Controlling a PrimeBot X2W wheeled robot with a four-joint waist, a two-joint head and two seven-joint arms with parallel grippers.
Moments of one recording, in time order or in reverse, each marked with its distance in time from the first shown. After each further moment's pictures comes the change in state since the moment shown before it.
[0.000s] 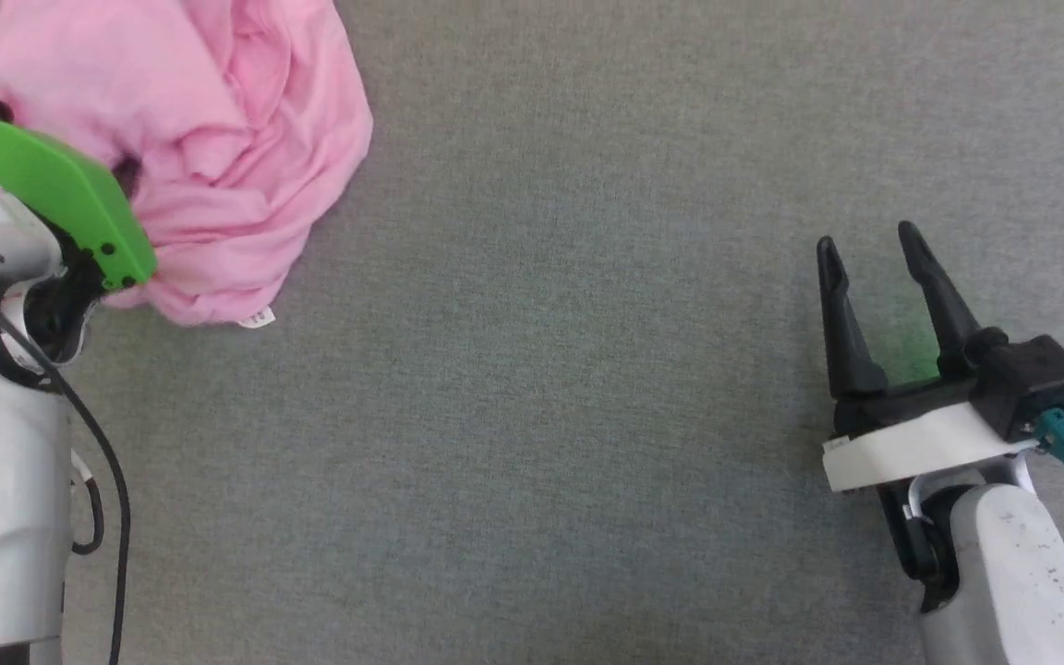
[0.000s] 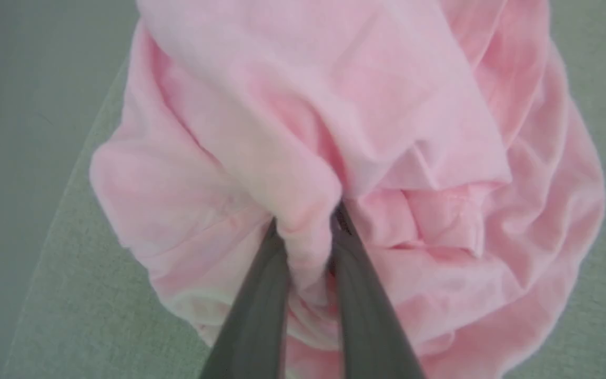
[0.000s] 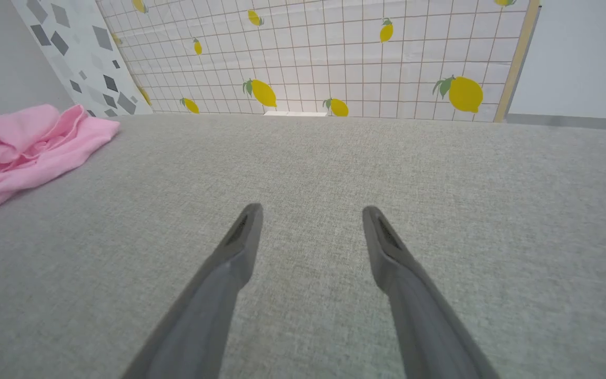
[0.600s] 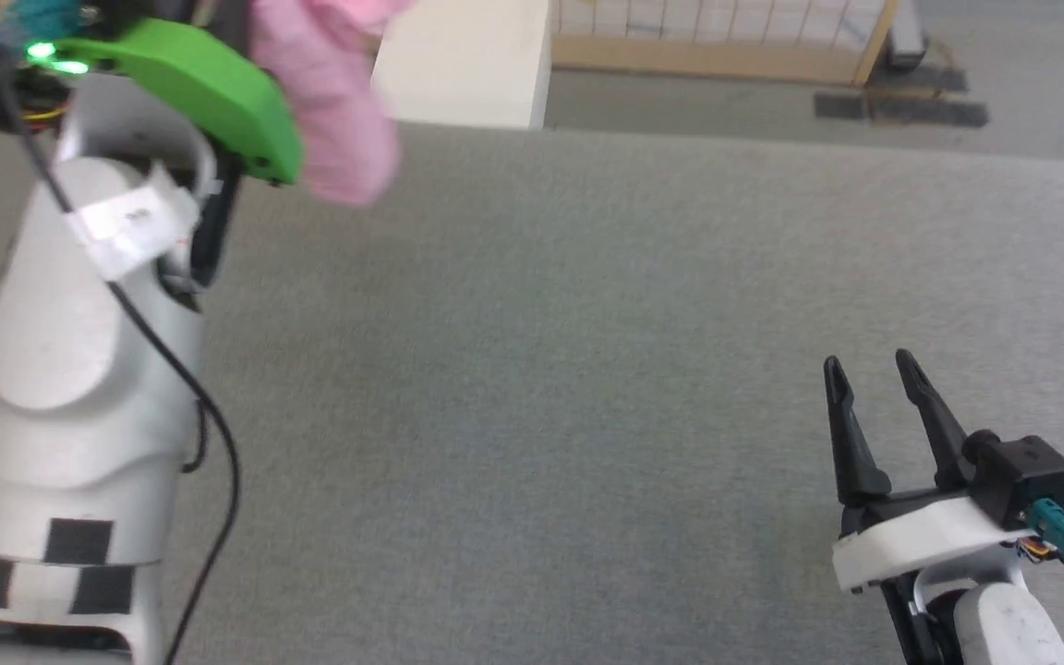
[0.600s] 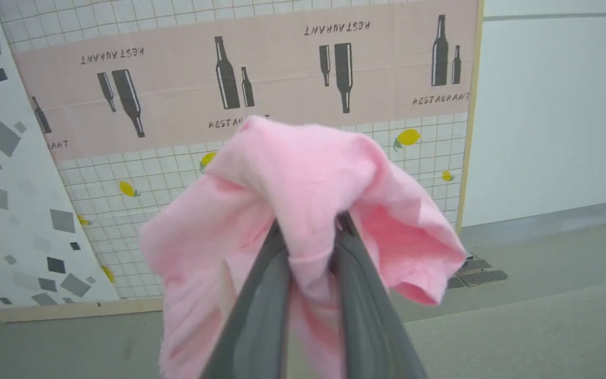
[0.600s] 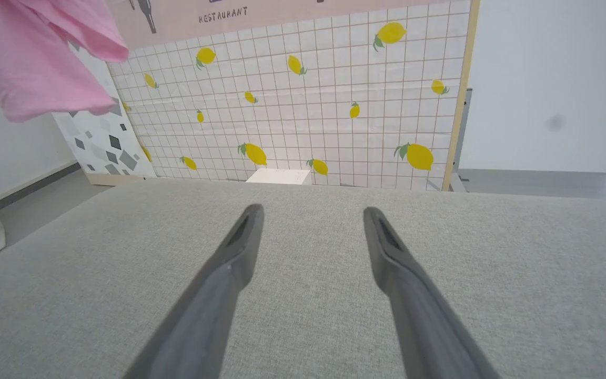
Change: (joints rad) left arm -0.188 -0.111 -0.203 0.028 0.188 -0.137 -0.556; right arm 0.166 0.001 -0.034 0.046 0.059 0.000 0.005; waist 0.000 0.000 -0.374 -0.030
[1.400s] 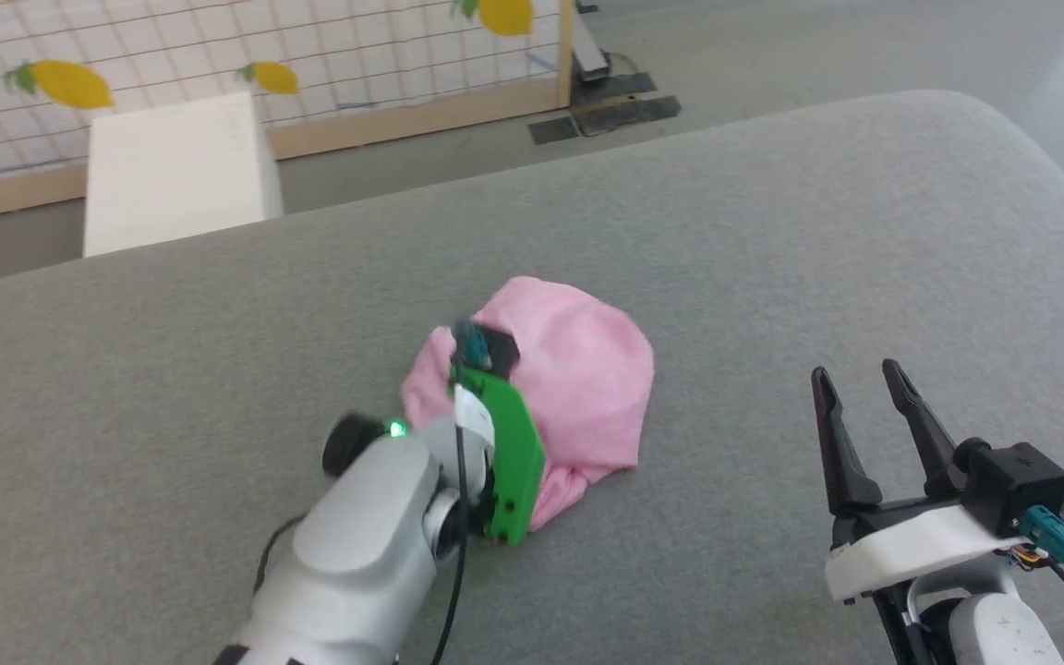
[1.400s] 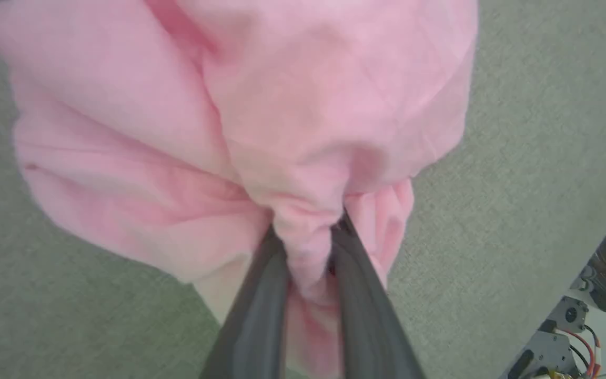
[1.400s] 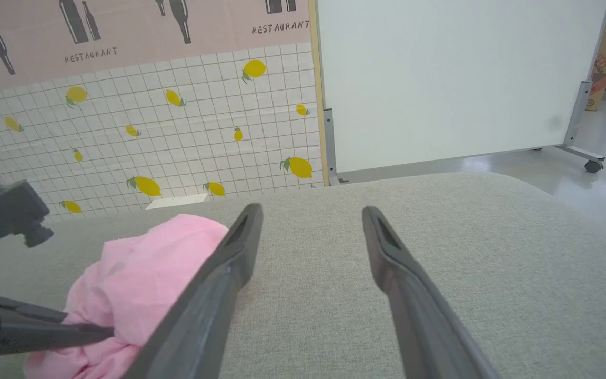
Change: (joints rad) left arm 0.240 -0.229 -0.361 0.418 -0.171 -0.037 0.455; right arm 0.028 -0.001 0.025 -0.035 0.020 0.000 0.029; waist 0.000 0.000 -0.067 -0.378
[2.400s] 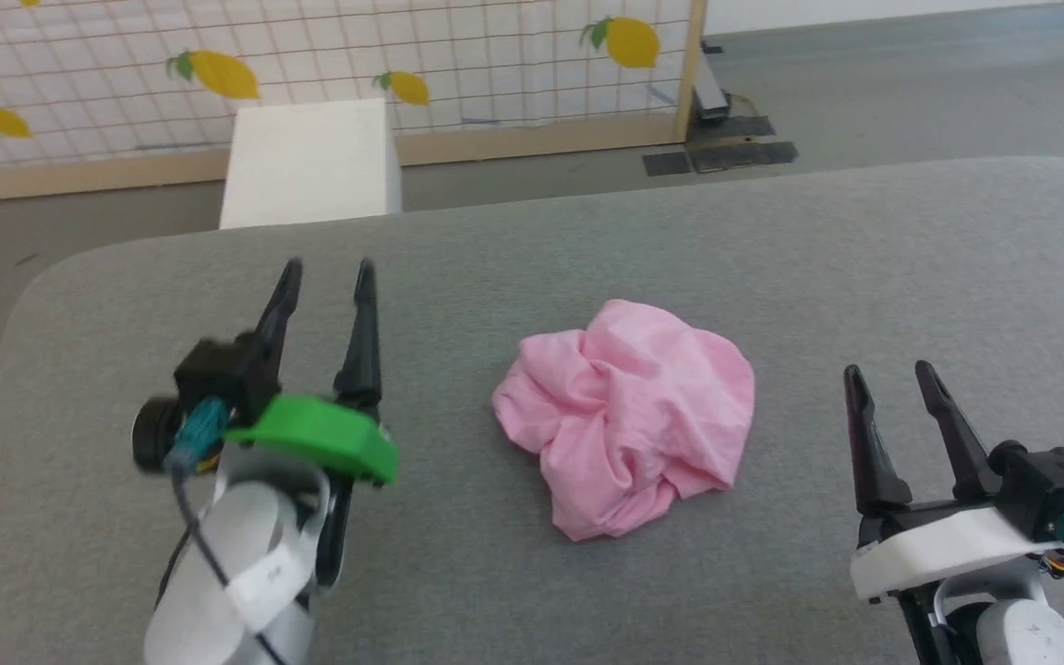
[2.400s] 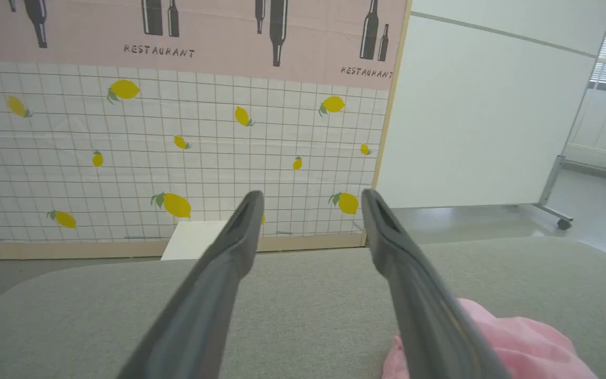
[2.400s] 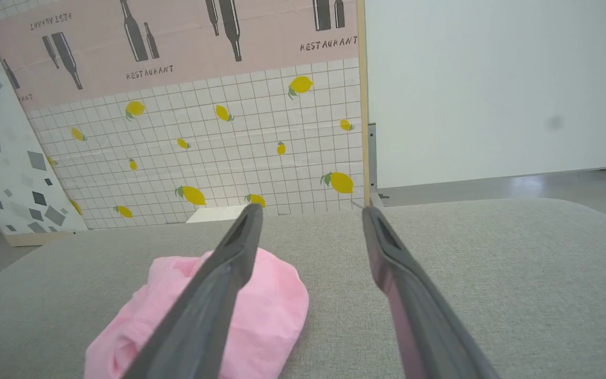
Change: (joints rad) left arm 0.275 0.126 0.316 -0.471 0.127 0.155 -0.820; right arm 0.019 0.000 -0.048 -0.033 0.018 0.000 0.015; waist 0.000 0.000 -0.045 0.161
